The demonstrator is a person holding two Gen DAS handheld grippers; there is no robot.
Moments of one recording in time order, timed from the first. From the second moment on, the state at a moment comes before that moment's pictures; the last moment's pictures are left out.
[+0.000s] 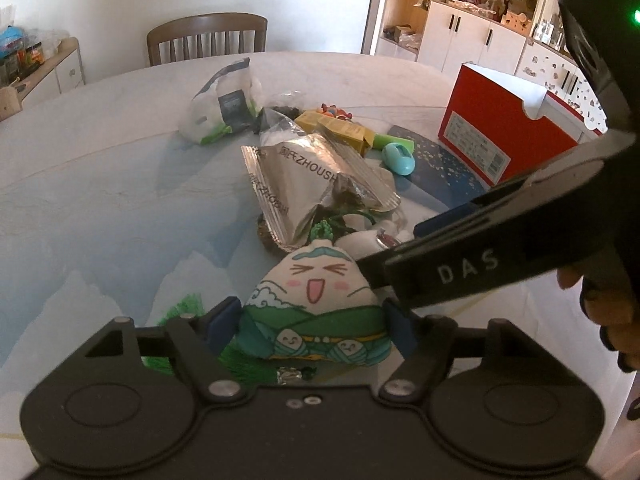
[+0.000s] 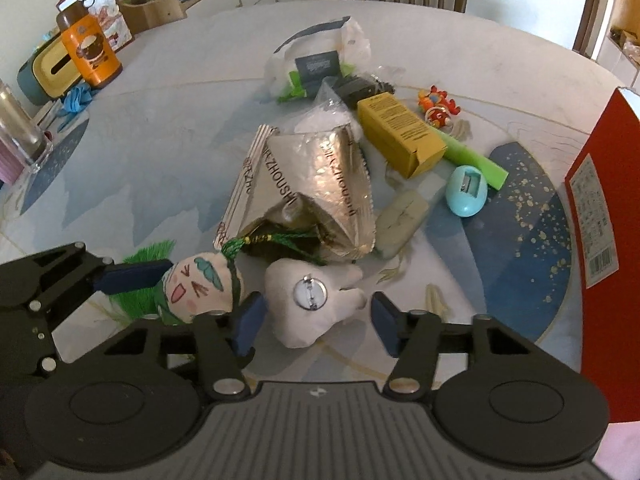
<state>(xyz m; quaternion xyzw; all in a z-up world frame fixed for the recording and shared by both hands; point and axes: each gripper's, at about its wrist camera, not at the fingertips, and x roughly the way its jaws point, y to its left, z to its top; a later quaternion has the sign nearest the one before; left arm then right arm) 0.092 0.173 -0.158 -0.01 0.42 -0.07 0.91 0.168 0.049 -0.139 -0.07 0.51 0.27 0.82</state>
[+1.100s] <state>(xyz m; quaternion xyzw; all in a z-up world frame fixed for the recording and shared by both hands) 0.106 0.140 -0.050 0.00 0.35 -0.18 0.92 0.153 -0.036 -0.039 -0.02 0.45 0.19 0.88</state>
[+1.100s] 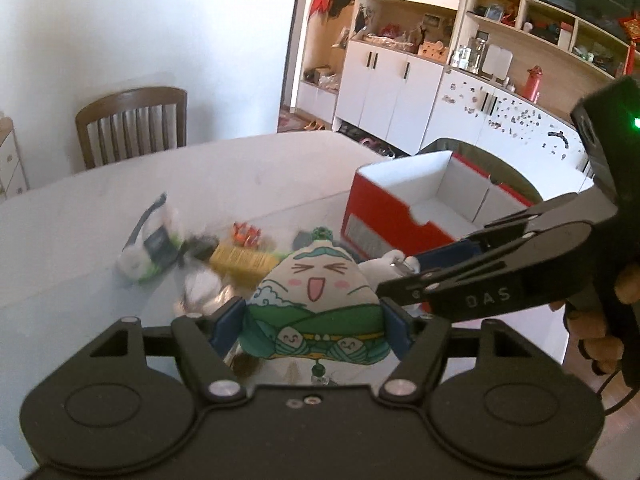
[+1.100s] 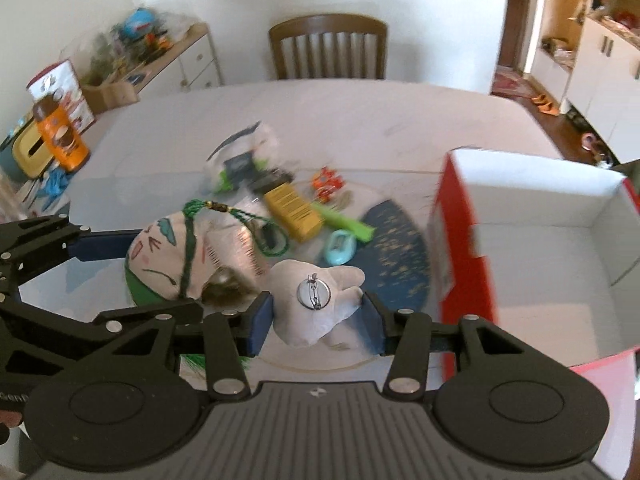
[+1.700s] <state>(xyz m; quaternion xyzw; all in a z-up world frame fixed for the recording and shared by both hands) 0.162 0.045 -0.008 0.02 0.34 -0.17 0.93 0.192 -0.161 -0.012 -0.01 0.41 0.18 0.89</state>
